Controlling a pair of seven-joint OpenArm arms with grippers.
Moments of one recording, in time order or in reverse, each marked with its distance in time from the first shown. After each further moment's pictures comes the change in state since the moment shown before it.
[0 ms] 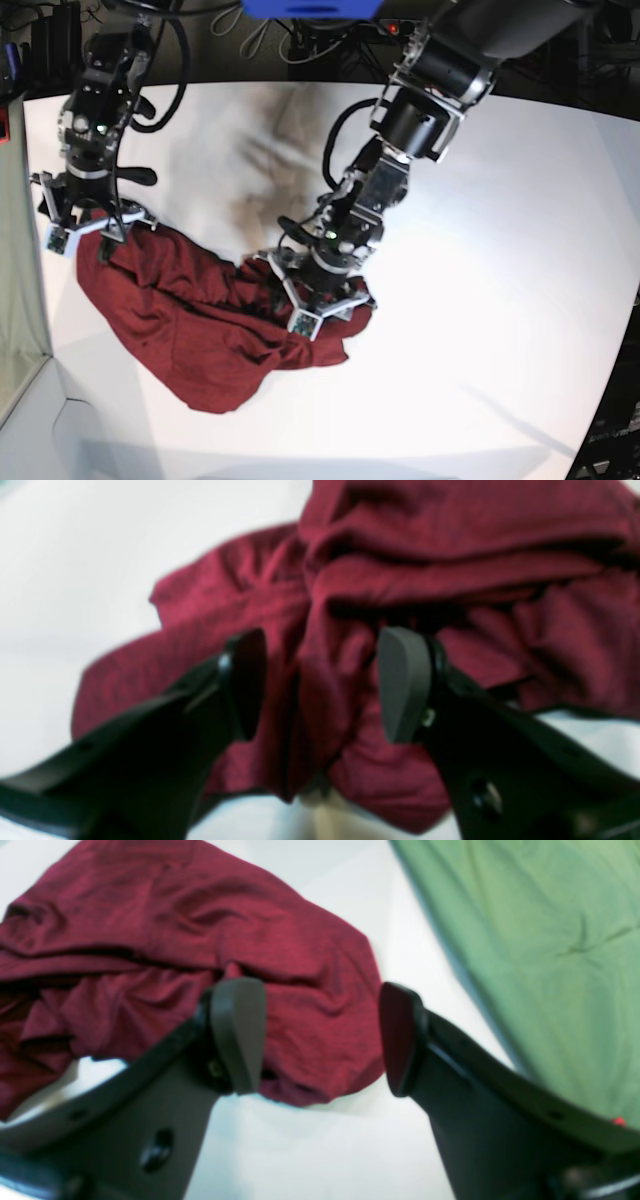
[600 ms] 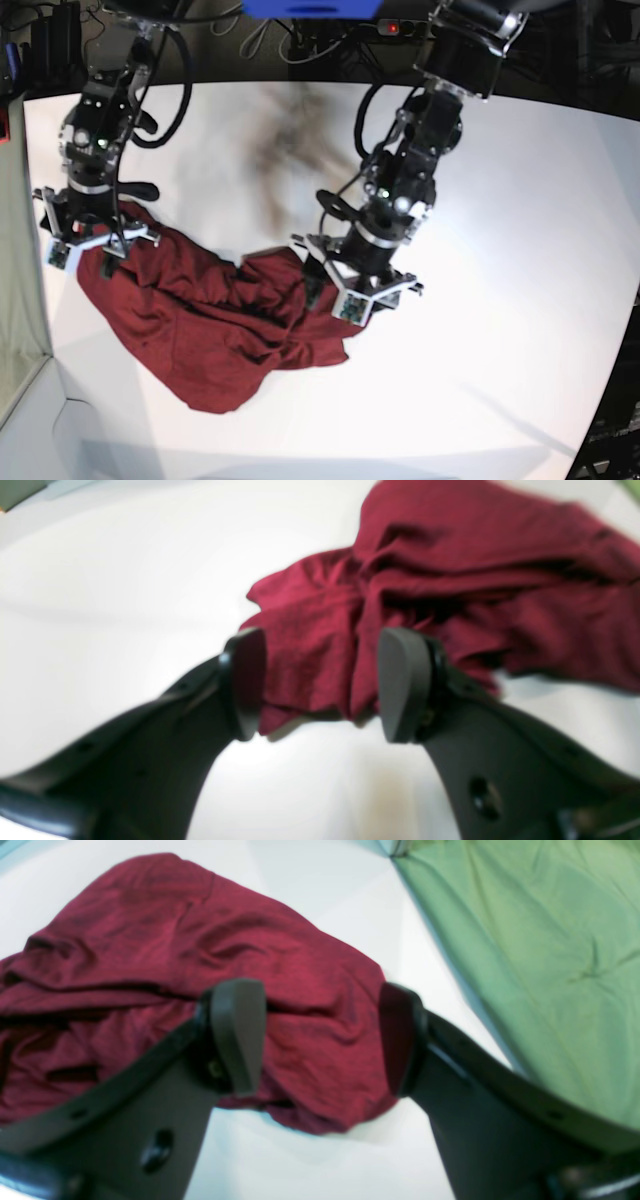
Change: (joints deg) left arm 12.7 -8.8 -1.3 29.6 -0.1 -0.1 10.5; right arm 2.5 -0.4 -0.4 -0.8 0.2 0.0 0.2
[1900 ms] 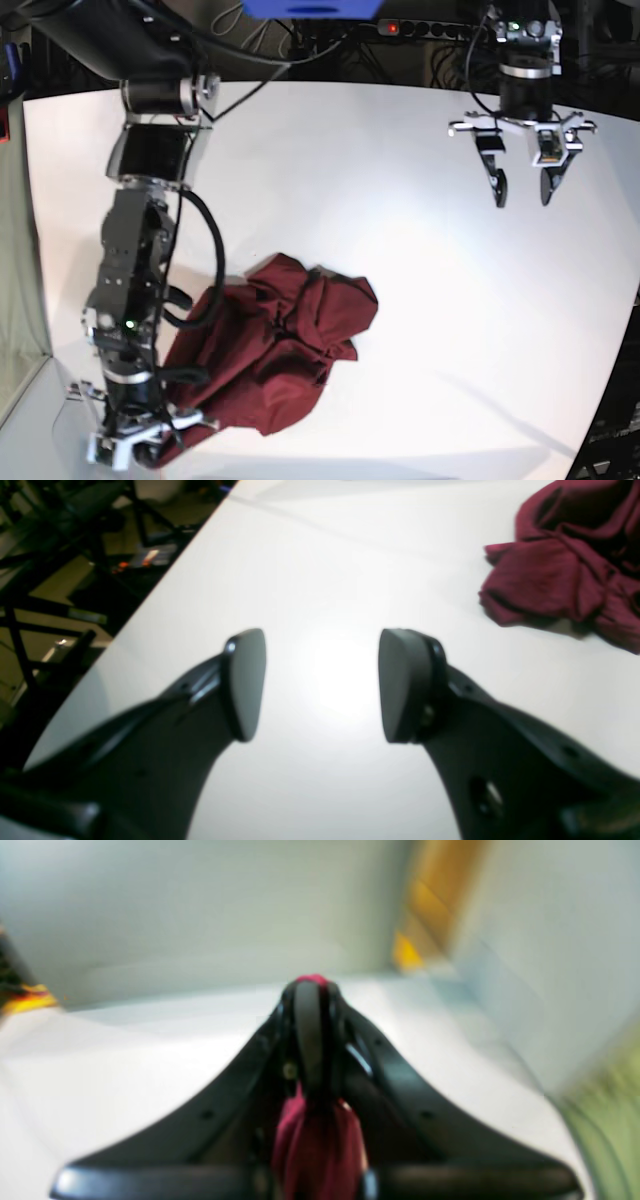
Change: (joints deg) left arm 45.7 -2.3 -33.4 37.1 -0.1 -0.1 -16.5; right arm 33.7 1.0 -10.2 -15.4 -0.4 0.0 -0.7
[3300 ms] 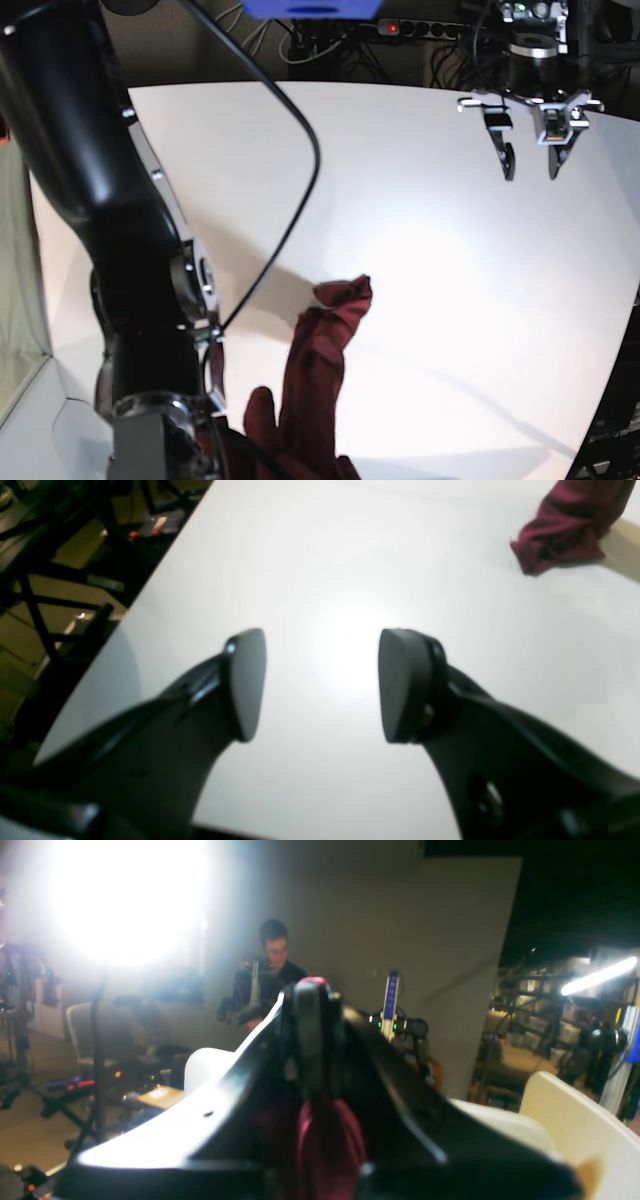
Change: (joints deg) left arm 5.2 -0.6 -2.9 0.1 0.0 0.0 -0.7; right arm 45.0 -5.6 -22.1 -9.2 4.9 -0.2 0.8
